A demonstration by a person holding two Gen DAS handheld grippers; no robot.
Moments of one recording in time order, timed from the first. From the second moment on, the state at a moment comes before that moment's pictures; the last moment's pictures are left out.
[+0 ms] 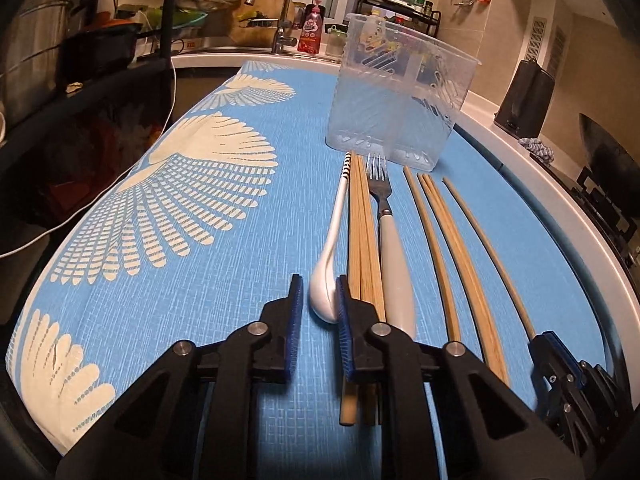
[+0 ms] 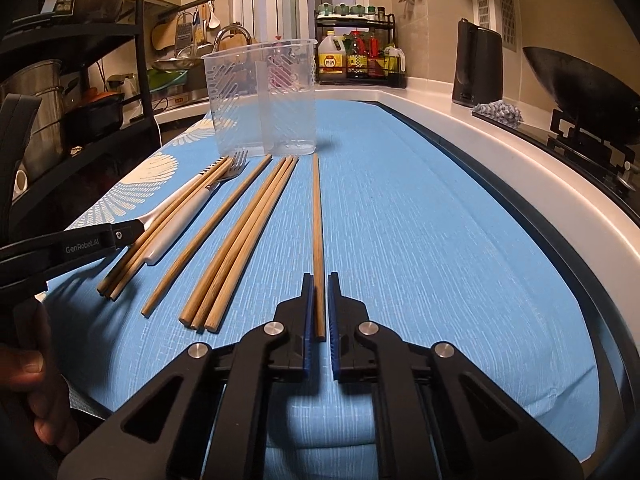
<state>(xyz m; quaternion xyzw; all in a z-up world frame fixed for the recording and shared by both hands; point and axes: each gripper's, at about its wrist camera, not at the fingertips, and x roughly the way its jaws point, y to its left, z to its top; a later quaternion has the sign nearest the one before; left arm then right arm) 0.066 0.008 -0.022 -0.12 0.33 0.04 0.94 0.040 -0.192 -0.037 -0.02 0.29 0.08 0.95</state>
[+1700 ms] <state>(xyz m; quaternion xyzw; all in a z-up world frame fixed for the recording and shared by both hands) 0.036 0.002 -0.026 -0.04 0.30 0.06 0.95 0.023 -0.194 -0.031 -0.03 0.28 0.05 0.96</state>
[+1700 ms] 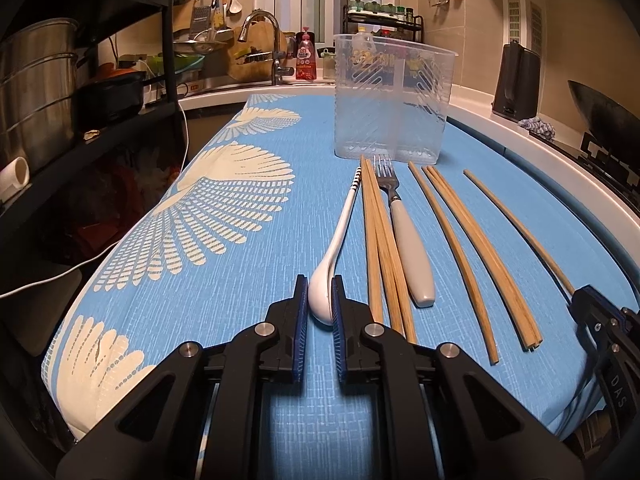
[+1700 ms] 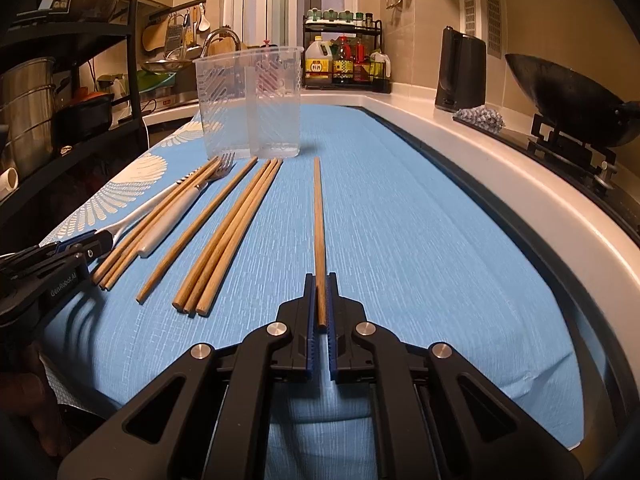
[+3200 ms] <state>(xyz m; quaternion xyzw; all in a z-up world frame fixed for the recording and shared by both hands) 0.120 0.038 0.172 -0.04 0.26 0.02 0.97 0.126 -0.173 0.200 -0.03 0.22 0.14 0.96</state>
